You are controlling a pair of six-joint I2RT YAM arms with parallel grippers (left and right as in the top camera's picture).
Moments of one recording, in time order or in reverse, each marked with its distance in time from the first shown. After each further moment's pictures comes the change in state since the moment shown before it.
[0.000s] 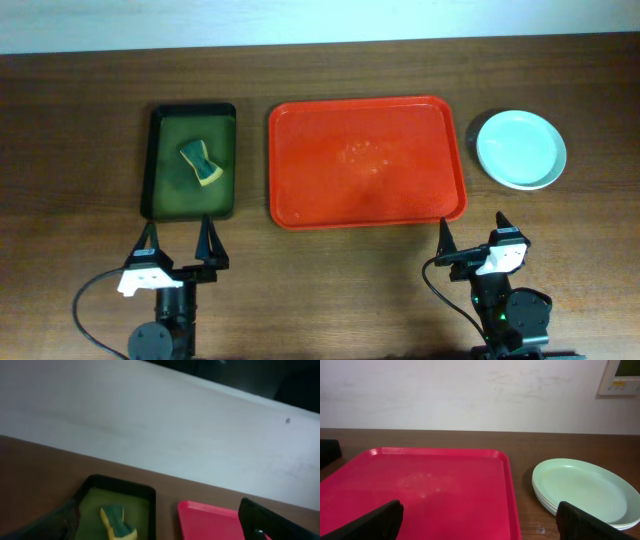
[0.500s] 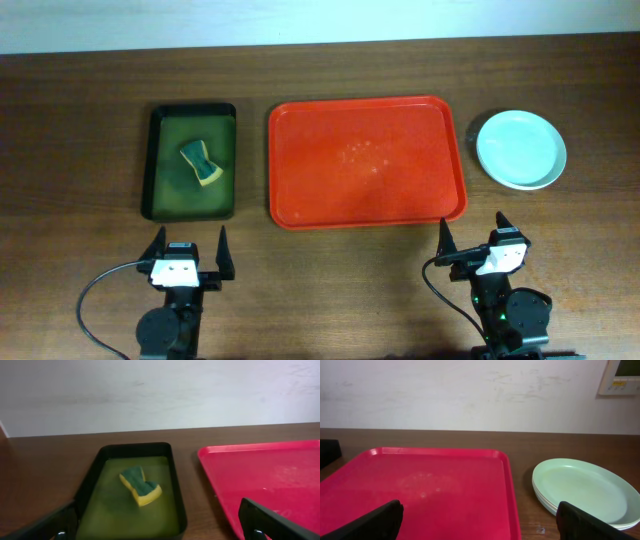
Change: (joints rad) left arm 0.008 -0.003 -0.020 -0.186 0.052 0.291; right arm 0.000 0.000 0.000 0.000 0.000 0.000
